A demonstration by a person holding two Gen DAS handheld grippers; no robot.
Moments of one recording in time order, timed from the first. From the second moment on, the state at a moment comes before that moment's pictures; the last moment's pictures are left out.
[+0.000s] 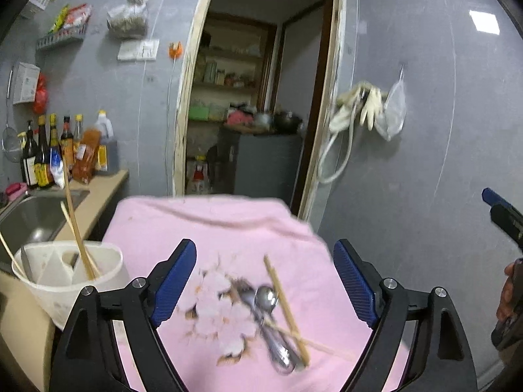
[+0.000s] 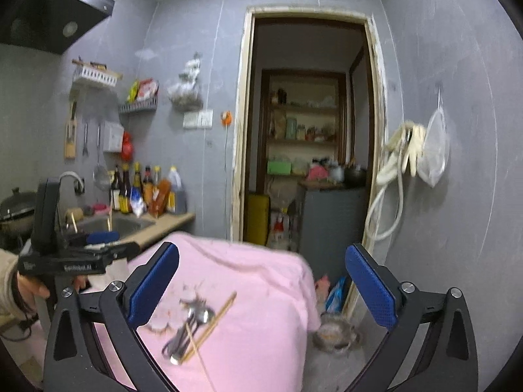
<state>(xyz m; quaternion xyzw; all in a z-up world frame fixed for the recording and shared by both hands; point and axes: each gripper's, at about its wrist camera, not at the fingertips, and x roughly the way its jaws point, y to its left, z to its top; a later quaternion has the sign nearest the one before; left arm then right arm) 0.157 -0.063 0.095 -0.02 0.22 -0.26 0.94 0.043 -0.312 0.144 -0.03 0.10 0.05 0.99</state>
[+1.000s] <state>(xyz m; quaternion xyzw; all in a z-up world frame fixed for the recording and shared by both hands) 0.251 -0.105 -0.045 0.04 0.45 -0.26 0.85 0.152 -0.249 -0.050 -0.13 0.41 0.16 0.89</state>
